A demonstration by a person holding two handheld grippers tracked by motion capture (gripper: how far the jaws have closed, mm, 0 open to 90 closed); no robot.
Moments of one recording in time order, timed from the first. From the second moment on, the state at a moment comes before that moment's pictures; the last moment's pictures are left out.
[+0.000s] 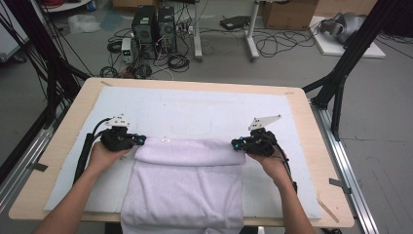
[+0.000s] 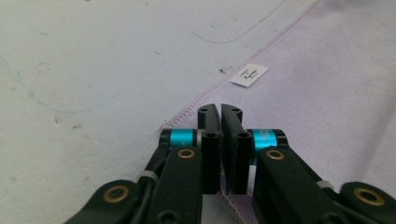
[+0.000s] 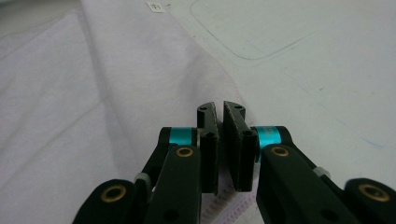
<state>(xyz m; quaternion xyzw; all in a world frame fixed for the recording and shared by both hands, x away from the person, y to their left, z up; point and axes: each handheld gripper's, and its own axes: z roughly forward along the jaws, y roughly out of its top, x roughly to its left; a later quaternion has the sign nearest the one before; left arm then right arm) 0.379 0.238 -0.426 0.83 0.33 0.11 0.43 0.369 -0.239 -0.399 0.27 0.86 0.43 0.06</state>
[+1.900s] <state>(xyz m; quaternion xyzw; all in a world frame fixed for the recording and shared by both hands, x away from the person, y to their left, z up) 0.279 0.254 -0.413 0.83 0.27 0.12 0.47 0.277 -0.255 -0.385 0.21 0.86 0.47 0.07</state>
